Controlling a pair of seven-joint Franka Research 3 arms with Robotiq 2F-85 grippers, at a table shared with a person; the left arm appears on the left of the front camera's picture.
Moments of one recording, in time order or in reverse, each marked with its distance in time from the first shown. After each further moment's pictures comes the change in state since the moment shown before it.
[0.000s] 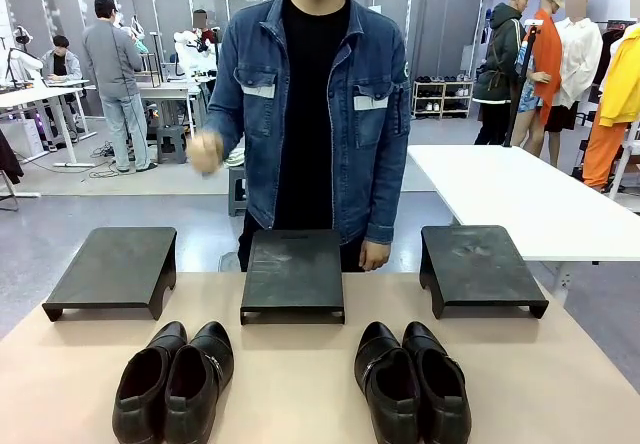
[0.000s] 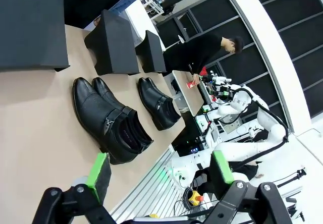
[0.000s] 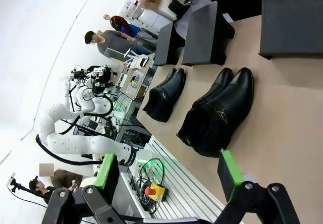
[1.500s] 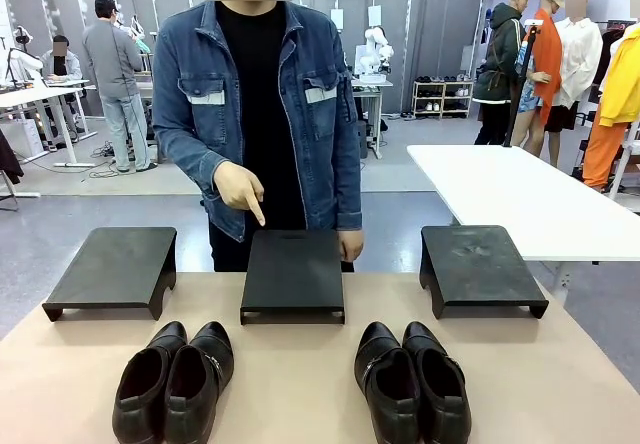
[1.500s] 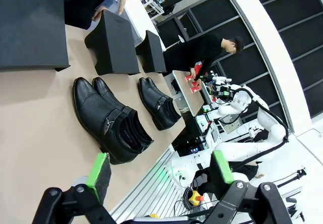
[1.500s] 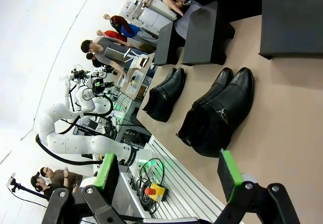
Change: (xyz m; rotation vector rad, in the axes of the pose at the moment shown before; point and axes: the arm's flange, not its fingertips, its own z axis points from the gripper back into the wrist) left arm 0.000 0.000 0.000 0.001 0.000 0.000; right arm 0.000 0.000 0.000 0.000 0.001 0.000
